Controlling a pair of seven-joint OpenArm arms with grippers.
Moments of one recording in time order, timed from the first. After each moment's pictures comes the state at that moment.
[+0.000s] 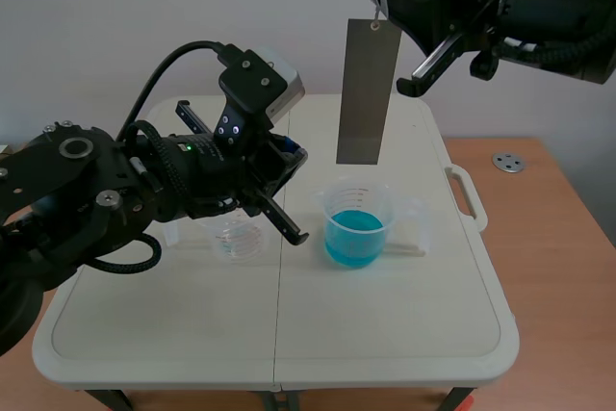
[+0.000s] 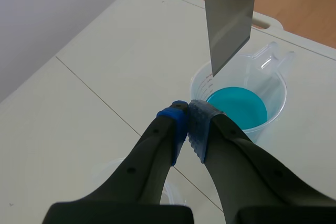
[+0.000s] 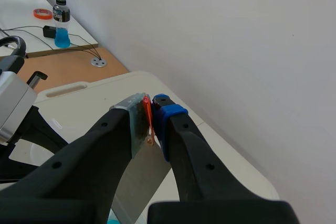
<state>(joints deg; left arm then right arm) -6.9 -21.8 33.5 92.8 -6.5 -12.9 14.3 2.5 20.2 -1.5 108.8 14.5 41.9 -9.6</state>
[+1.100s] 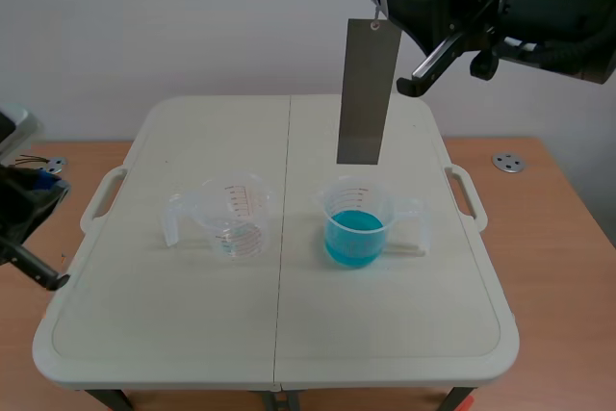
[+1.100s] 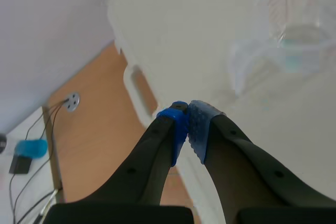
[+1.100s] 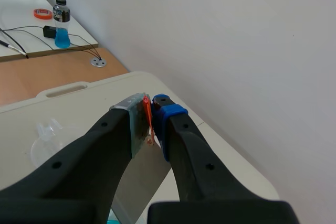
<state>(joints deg) 29.8 -39.9 -2.3 108.8 -6.6 -7.0 14.1 2.6 20.2 -1.5 108.8 14.5 41.9 -9.7</state>
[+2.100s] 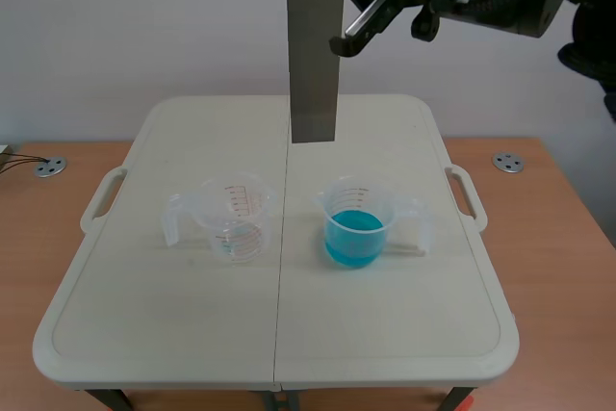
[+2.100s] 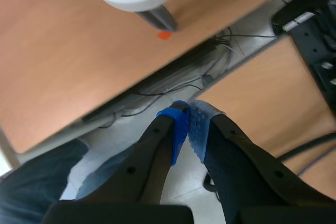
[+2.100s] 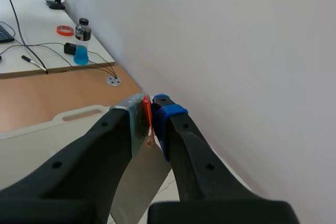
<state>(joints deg) 67.5 -36.0 -11.4 108.5 -7.1 -10.1 7.9 10.1 14.8 -8.7 108.8 14.8 41.6 -14.8</state>
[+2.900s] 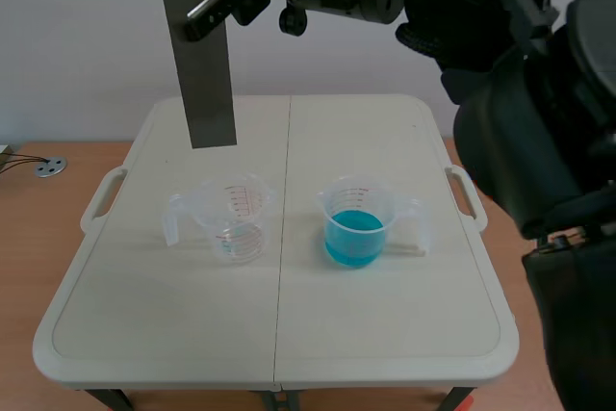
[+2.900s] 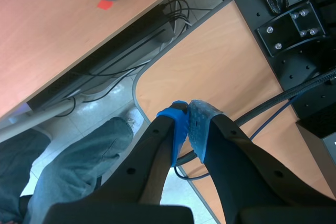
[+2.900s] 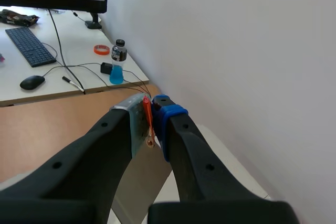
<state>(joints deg) 68.6 -35.9 -5.1 105.9 -7.1 -11.4 8.3 16.7 1.6 -18.8 101.3 11.2 39.7 -19.3</state>
